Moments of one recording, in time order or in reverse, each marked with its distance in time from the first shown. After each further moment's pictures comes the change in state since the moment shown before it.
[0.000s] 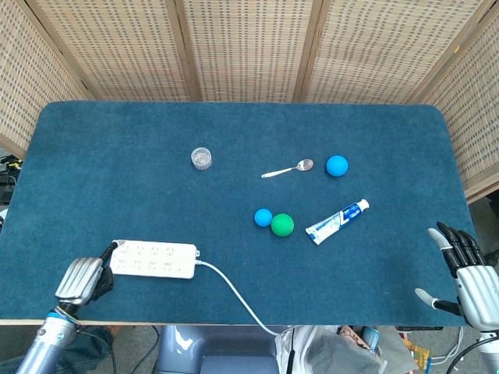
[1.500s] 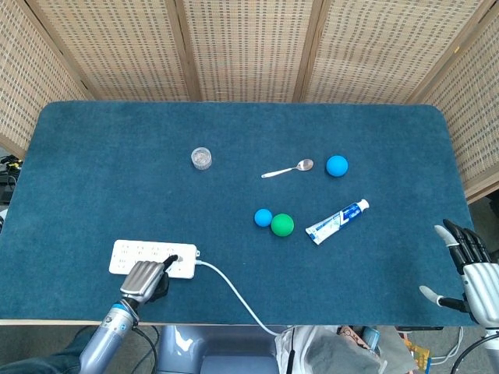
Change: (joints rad) left arm -0.173 -0.239 -0.001 -0.023 -0.264 -0.091 0.301; right arm 0.007 0.011 0.008 0.017 0.024 -0.011 0.053
